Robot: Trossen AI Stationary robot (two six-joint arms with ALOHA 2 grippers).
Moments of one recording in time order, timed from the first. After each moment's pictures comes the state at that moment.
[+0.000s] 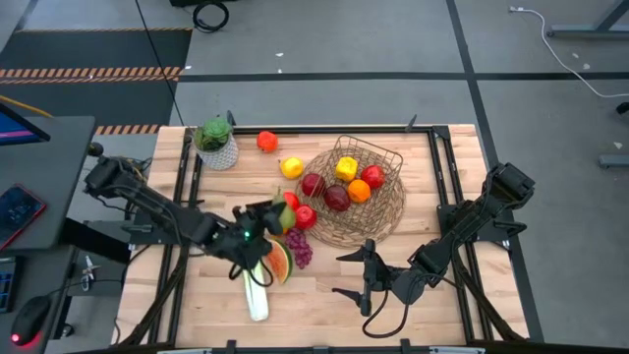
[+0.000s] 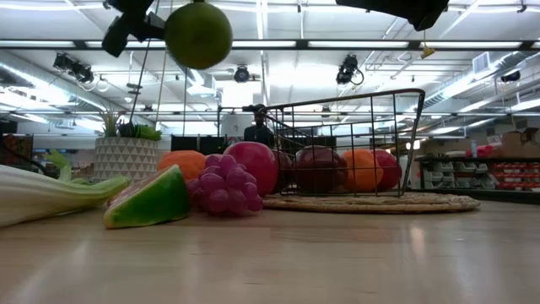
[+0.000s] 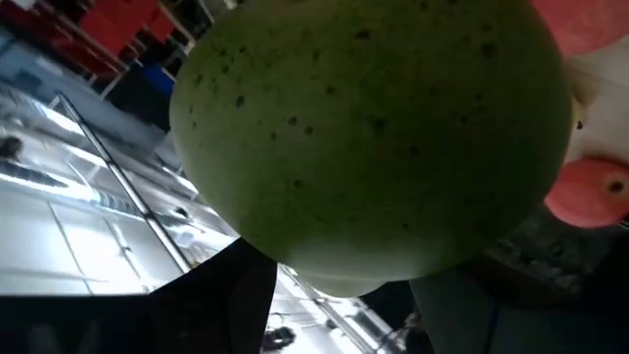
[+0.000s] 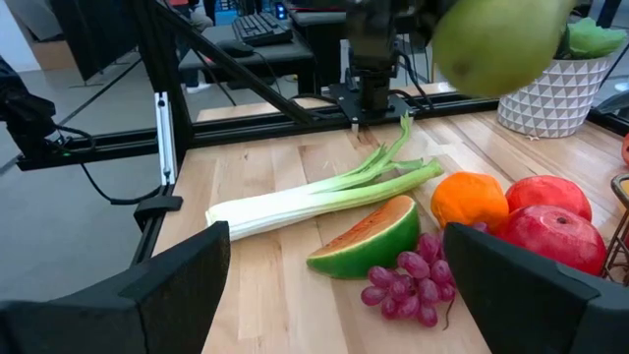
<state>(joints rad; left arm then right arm) -0.49 1.37 0.99 -0.42 -1.18 1.59 0.71 1.64 0.88 0.42 0.81 0.34</state>
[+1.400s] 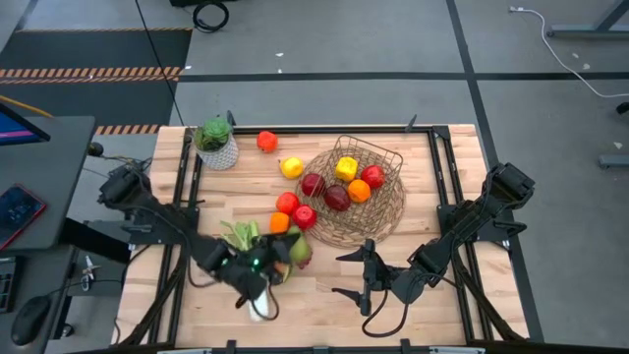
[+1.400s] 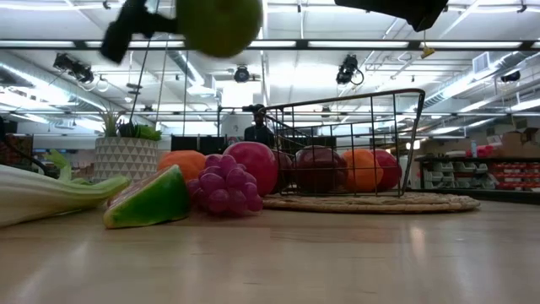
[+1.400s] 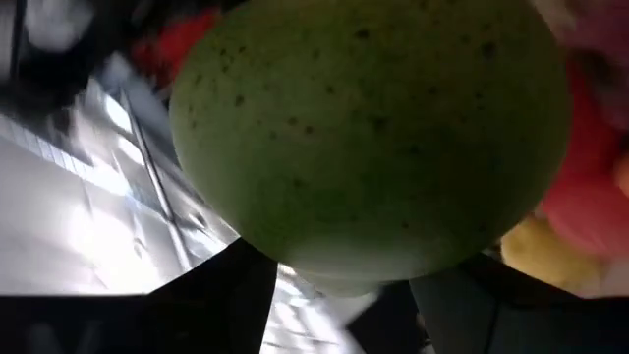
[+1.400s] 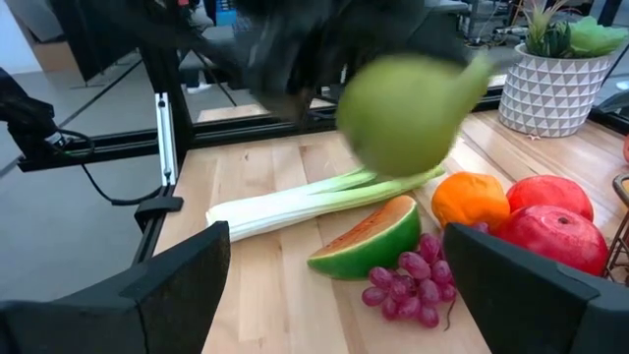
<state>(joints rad) -0.61 1.57 0.99 -0.08 -1.19 1.46 0.71 1.64 0.88 0.42 0.81 0.35</state>
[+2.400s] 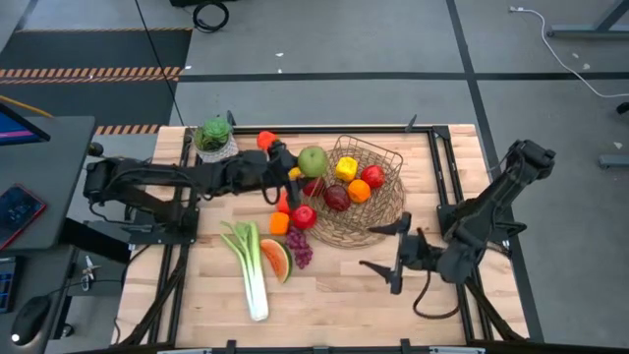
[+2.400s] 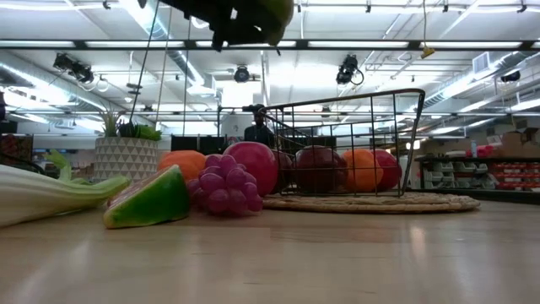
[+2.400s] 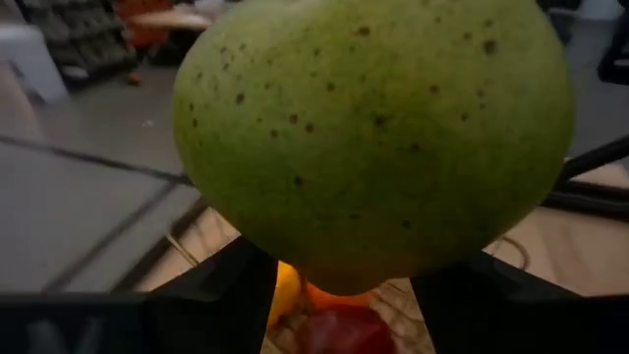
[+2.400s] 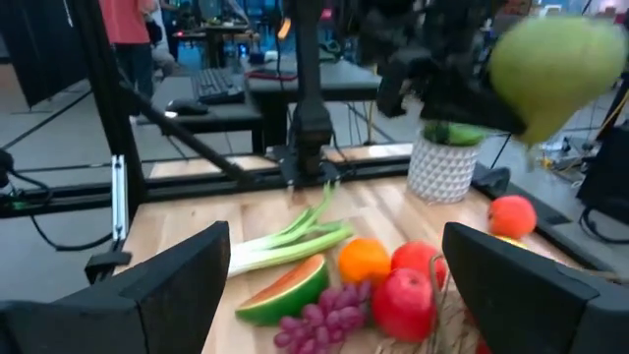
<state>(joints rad) 0.07 1.35 0.99 0.14 -0.25 -0.07 0.79 1.26 0.88 0.13 1.03 0.22</state>
